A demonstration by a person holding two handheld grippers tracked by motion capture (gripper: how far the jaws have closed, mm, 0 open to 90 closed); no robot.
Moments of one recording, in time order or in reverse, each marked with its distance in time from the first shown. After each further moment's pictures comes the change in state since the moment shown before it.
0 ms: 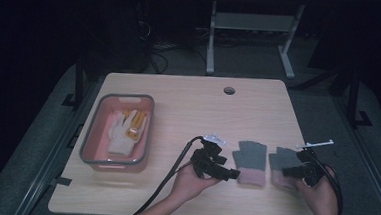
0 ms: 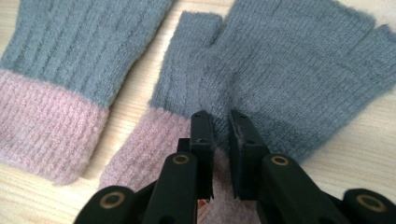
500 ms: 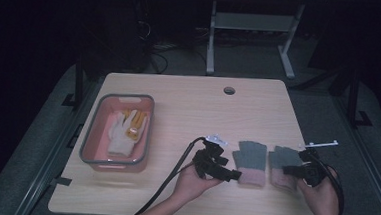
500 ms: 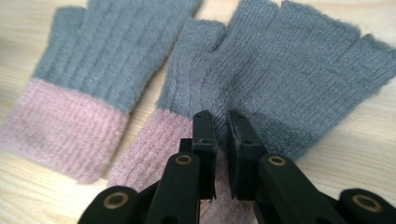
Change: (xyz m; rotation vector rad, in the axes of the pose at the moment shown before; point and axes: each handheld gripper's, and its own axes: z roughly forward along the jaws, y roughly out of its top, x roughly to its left) left arm 0.000 0.000 0.006 0.005 -0.007 -0.001; right arm 0.005 -0.002 -0.013 -0.066 0.023 -0.010
